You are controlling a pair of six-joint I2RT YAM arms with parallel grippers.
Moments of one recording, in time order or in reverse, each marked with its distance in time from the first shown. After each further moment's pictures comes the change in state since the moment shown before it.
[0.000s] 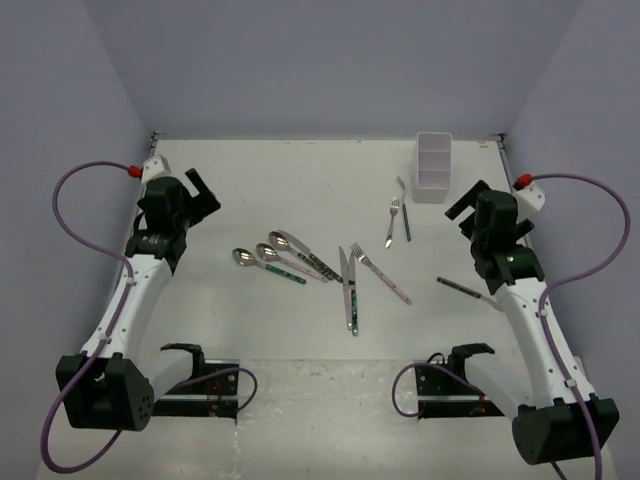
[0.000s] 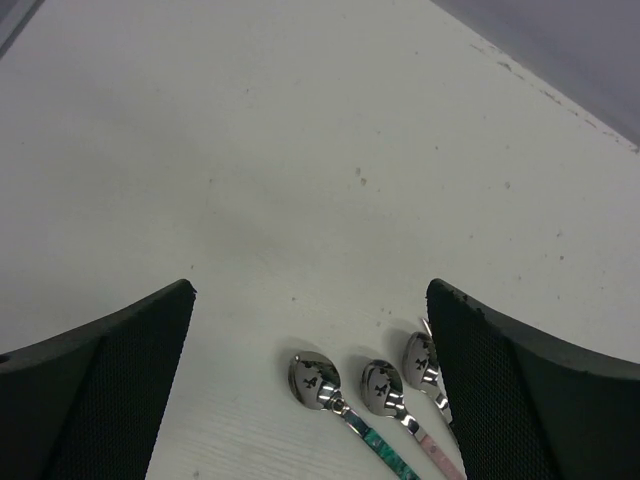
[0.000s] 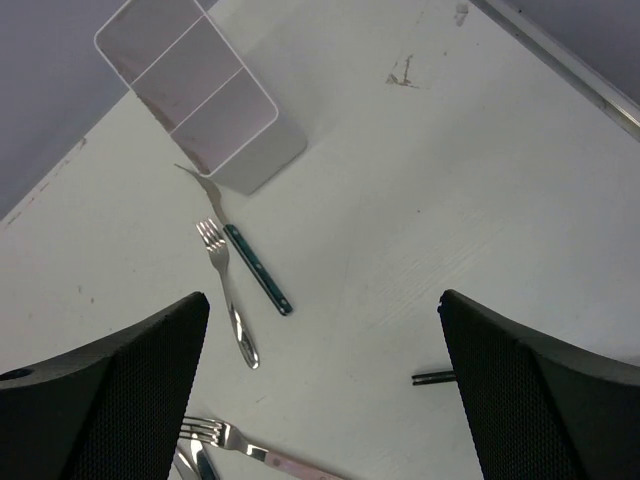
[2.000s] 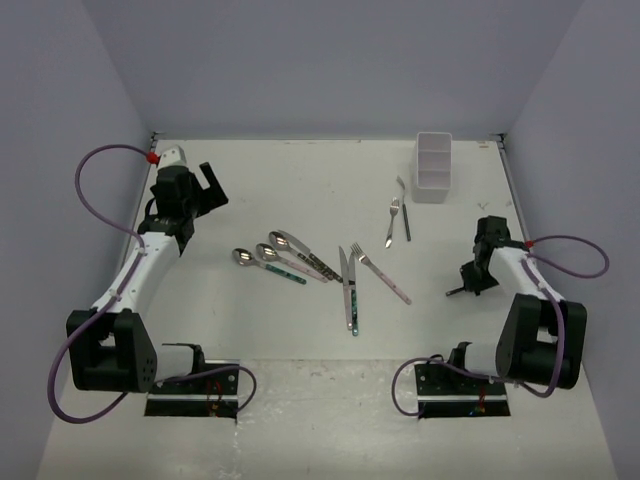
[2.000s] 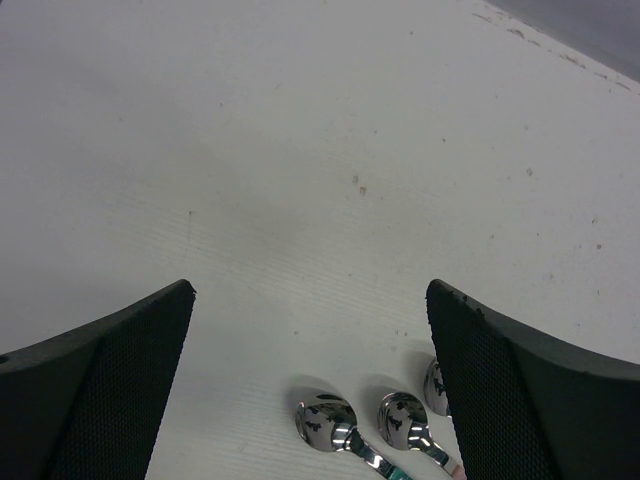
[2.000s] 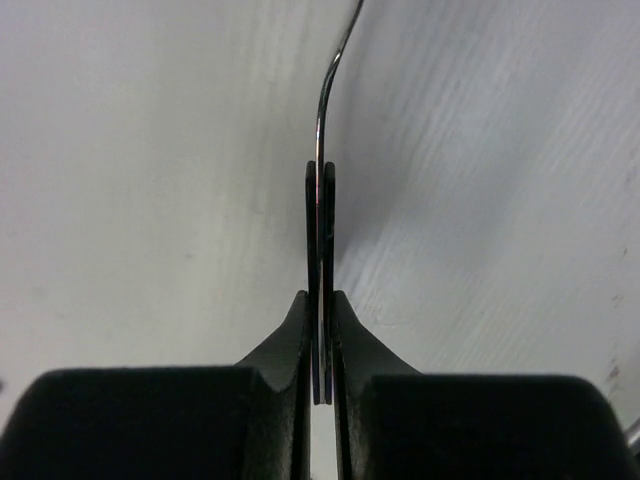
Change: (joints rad) left arm 0.002 0.193 0.042 0.109 0.058 0.105; right arm -0.306 0.425 -0.202 -0.200 -0.203 0.429
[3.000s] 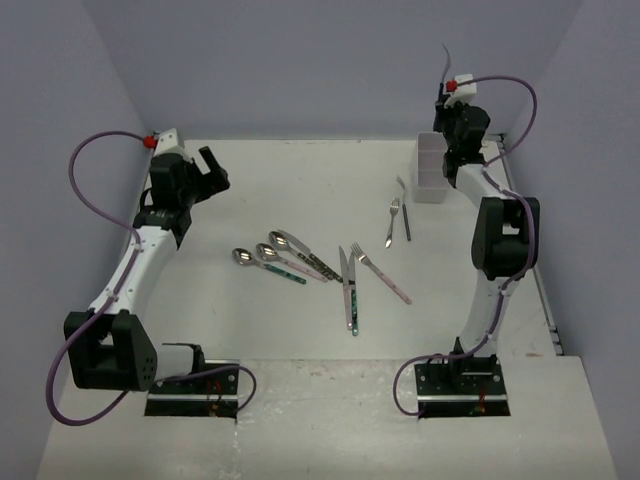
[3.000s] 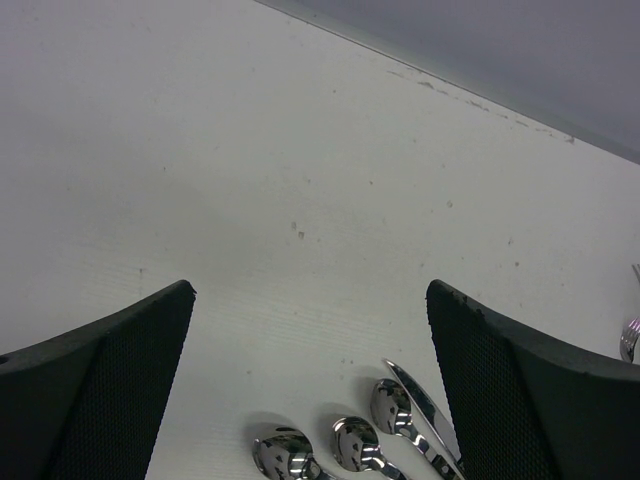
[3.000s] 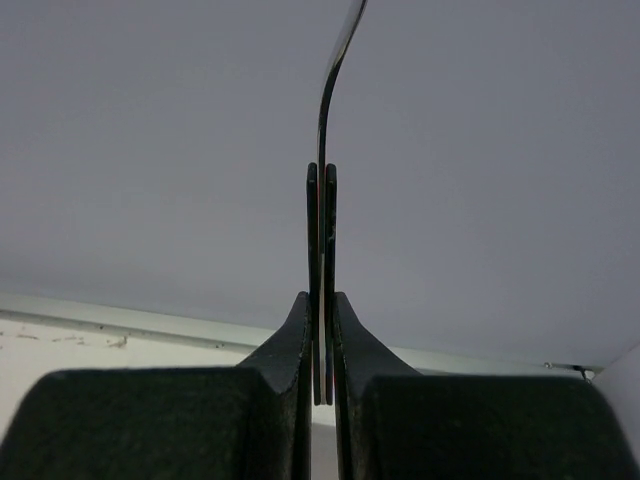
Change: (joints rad) left arm 0.000 0.007 0.084 0.039 0.090 0.000; right arm 0.181 0.708 0.861 1.307 -0.379 -1.197
